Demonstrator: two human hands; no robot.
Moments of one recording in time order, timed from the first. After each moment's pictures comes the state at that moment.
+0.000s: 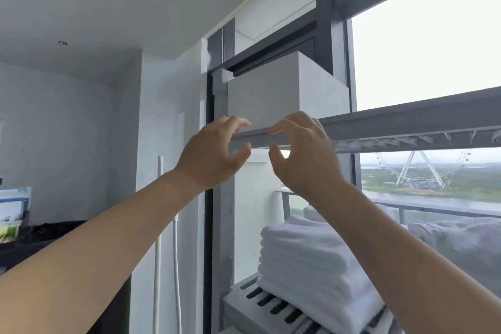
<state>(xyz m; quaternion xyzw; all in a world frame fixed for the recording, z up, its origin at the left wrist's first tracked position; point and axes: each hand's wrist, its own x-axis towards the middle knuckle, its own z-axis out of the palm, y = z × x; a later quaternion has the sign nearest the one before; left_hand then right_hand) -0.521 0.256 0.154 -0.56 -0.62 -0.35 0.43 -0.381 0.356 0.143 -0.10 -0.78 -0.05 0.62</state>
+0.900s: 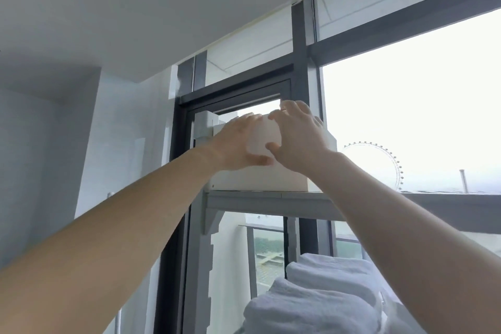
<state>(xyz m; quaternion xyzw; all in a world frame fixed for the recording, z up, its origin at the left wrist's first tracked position) -0.584 0.352 0.300 -0.66 -0.61 -0.30 0.33 -0.433 0.401 0.291 -0.24 -0.78 -0.26 0.51</state>
